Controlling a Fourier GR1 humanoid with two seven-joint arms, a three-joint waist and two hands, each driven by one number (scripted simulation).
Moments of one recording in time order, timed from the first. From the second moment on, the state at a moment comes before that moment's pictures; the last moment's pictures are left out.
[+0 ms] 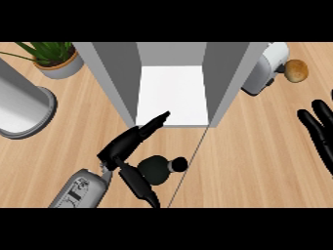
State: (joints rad) left arm -0.28 0.14 -0.41 -1.37 0.03 -0.26 0.06; right arm -0.12 -0.08 0.12 -2.47 -0.11 0.02 0.60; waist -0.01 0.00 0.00
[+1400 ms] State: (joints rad) left arm -0.43 0.06 -0.21 -0.61 -0.13 -0.44 -0.45; right arm -0.11 -0.06 0.14 -2.47 -0.08 0.05 0.60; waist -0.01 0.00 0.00
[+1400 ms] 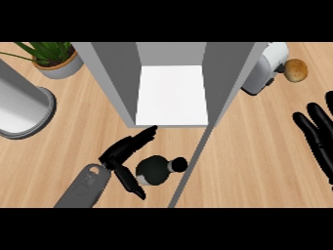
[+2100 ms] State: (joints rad) left arm -0.49 0.01 -0.20 -0.47 -0.17 -0.41 -0.58; right arm -0.11 -0.06 0.11 -2.47 -0.09 0.07 0.61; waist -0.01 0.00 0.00
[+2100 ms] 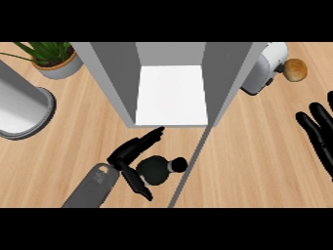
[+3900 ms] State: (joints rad) left arm -0.51 0.18 0.09 -0.40 0.45 -0.46 -0.66; right arm -0.12 -0.05 0.07 -2.45 -0.11 0.10 0.62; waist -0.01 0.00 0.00
